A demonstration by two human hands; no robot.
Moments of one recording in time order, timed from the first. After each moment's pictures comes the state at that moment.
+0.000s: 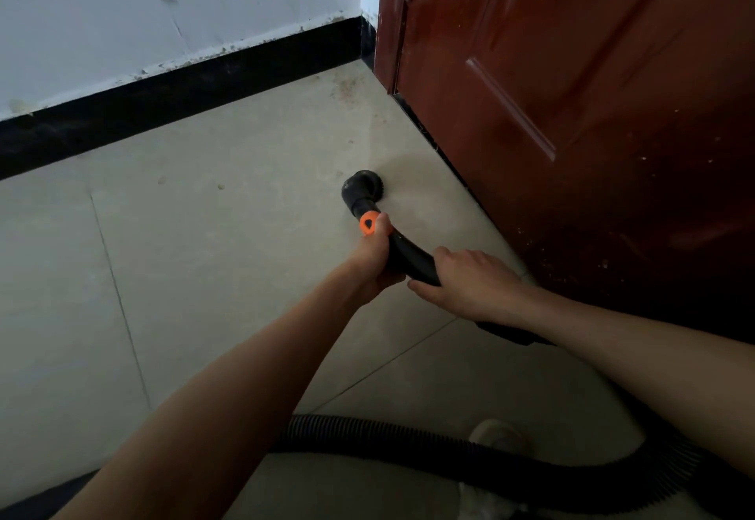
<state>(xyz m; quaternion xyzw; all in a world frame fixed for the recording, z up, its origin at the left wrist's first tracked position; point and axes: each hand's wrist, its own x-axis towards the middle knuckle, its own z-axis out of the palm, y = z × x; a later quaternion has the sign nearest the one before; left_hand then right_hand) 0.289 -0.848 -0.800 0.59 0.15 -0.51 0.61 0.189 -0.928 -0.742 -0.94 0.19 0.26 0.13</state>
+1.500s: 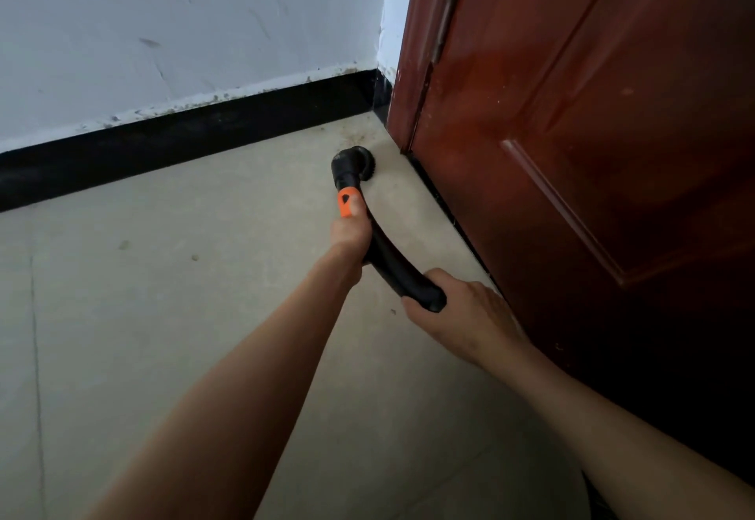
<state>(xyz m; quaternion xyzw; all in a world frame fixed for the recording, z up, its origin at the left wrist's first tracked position) 0.445 -0.929 -0.820 0.68 0.16 -0.37 0.61 0.288 -0.988 -0.787 -0.93 0.25 0.10 0.24</state>
